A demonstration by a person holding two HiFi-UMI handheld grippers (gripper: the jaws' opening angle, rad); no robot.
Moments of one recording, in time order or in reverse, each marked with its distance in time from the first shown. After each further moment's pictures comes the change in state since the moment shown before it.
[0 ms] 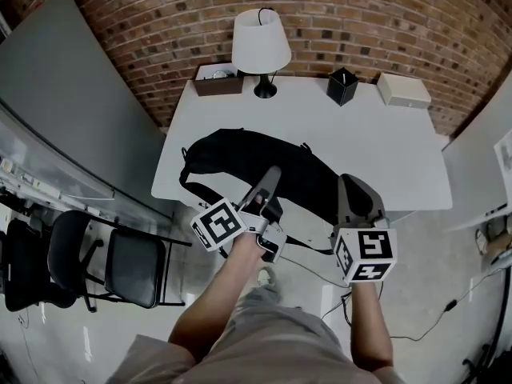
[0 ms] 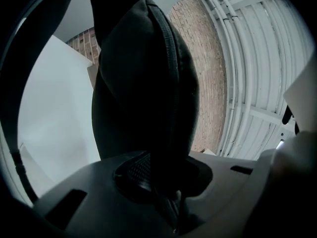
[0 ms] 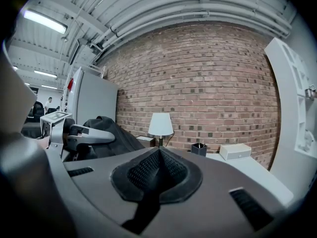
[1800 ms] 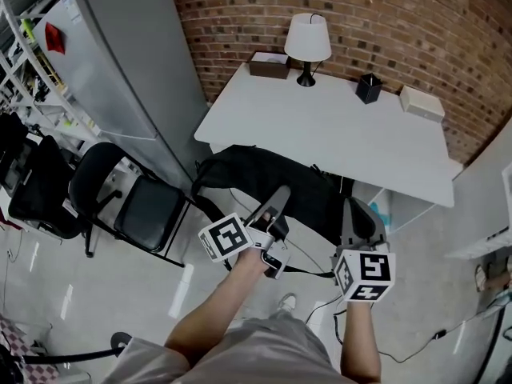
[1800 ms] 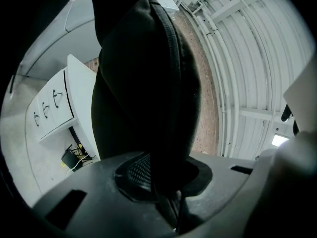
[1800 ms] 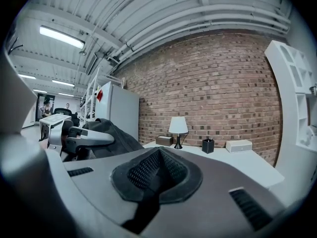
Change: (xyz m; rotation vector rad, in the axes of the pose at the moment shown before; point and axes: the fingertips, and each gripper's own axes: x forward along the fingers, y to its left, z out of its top) left arm -0.206 -0.088 -0.126 0.021 -0.149 0.040; right arm -0.217 0.076 -0.037 0.001 -0.046 0.155
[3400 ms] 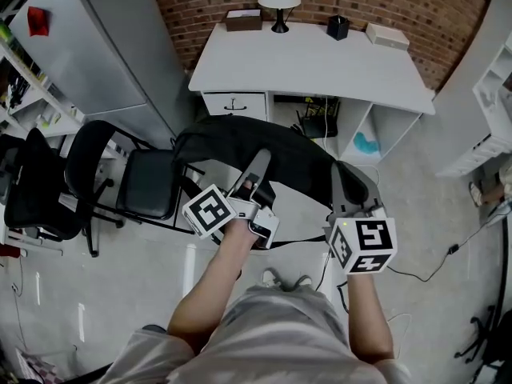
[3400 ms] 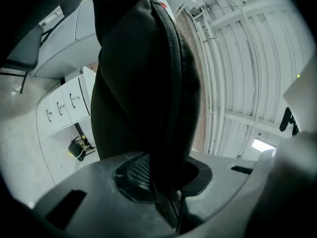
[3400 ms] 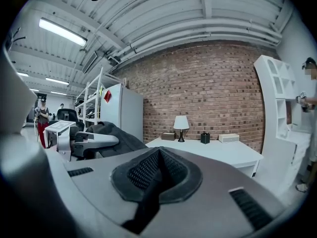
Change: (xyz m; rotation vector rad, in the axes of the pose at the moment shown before) left arm -0.213 -0.028 0.005 -0.066 0.068 -0.092; right arm -0.152 0.188 -0.020 0.027 0.018 -0.105
